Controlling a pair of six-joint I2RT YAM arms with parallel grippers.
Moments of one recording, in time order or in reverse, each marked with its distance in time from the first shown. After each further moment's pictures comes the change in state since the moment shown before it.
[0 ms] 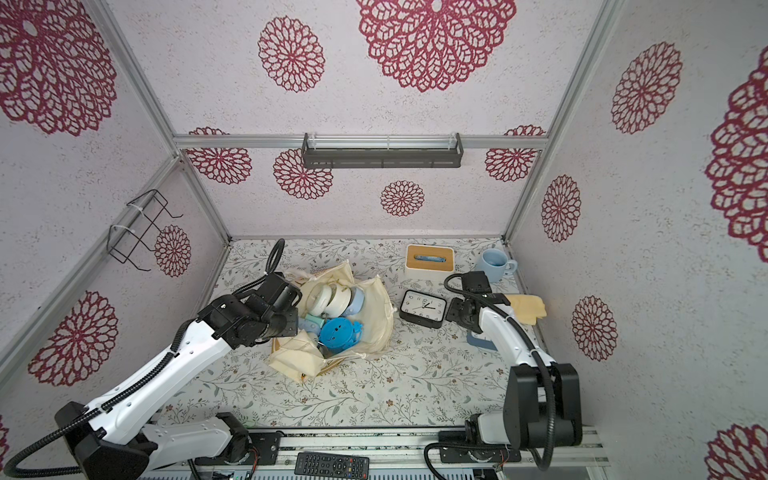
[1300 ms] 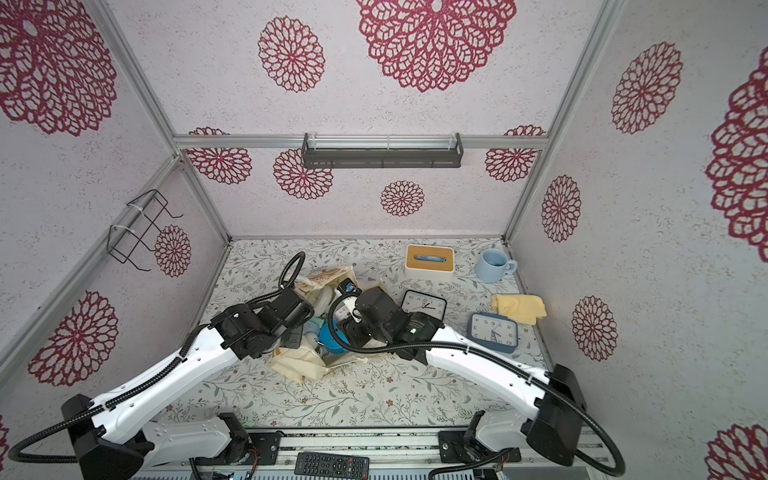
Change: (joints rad) left arm -0.132 -0.001 -0.035 -0.041 -0.138 0.020; right arm 0.906 -0.143 0.204 0.190 0.066 -0.327
